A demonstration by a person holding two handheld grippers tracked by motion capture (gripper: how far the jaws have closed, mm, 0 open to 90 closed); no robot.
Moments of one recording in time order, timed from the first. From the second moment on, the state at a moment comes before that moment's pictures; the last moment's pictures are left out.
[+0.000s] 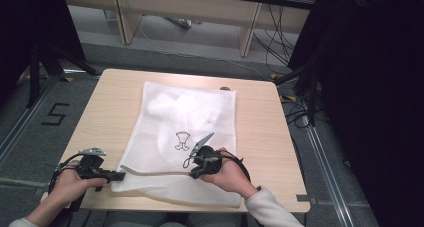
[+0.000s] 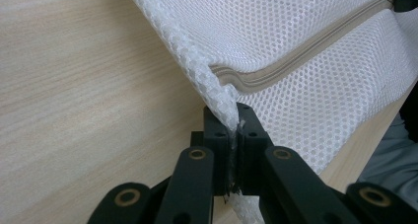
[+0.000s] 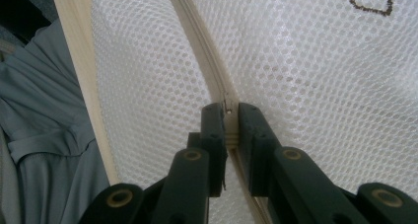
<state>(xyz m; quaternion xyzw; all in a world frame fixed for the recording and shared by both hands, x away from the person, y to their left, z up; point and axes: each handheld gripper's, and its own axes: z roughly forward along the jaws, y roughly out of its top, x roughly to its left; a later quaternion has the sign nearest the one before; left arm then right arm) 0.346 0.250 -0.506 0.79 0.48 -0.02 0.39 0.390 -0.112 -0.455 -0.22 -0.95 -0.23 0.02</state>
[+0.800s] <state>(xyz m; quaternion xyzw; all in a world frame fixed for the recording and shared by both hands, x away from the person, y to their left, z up) 0.346 0.250 -0.507 0.78 0.48 -0.02 0.40 0.389 -0.126 -0.452 -0.23 -0.94 -0.24 0.02</state>
